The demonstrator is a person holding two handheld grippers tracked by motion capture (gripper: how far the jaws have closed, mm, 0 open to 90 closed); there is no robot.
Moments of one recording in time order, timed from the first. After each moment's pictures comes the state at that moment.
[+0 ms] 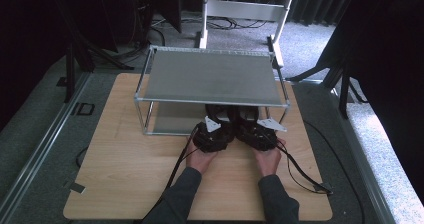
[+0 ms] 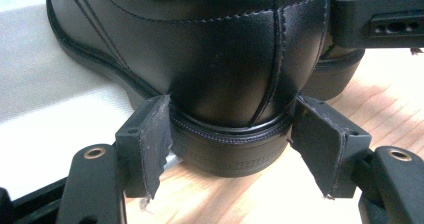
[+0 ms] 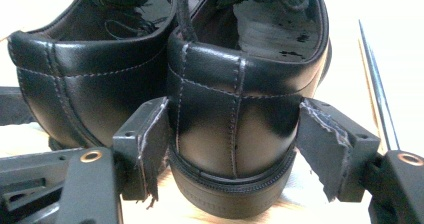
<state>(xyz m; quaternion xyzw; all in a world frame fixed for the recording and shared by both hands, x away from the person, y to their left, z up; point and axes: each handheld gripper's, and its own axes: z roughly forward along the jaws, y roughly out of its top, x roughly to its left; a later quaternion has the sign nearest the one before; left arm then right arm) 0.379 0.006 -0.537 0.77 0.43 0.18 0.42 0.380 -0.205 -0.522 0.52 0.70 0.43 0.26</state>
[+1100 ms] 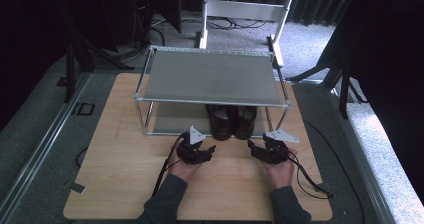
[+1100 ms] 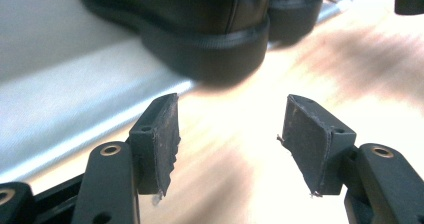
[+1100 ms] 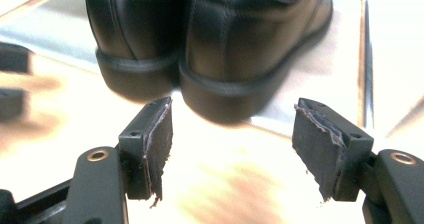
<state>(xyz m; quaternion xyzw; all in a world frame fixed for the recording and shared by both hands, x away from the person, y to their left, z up) 0.327 0.058 -0.536 0.79 0.41 0.18 0.42 0.336 -0.236 -0.515 0.47 0.74 0.40 0.24</state>
